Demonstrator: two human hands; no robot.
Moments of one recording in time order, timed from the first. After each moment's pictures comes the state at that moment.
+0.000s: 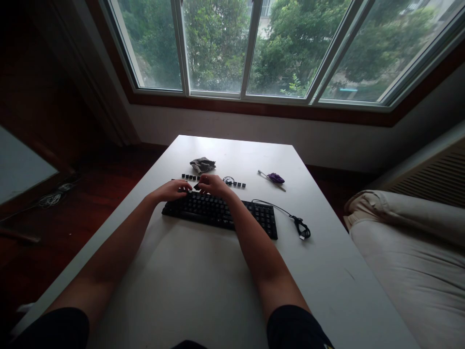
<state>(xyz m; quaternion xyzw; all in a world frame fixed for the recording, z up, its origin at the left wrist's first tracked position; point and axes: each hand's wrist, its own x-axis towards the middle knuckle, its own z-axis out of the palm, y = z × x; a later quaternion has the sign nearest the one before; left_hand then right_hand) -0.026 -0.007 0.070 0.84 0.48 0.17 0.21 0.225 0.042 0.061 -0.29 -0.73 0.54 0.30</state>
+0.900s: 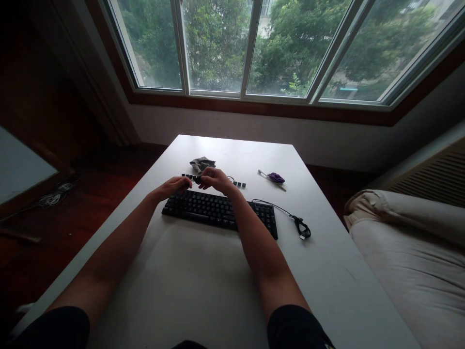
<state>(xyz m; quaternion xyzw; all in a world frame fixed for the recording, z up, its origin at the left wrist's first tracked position) -0.014 -0.008 0.076 0.73 0.44 0.30 0.44 0.235 0.034 0.090 -0.24 -0.67 0.61 0.35</state>
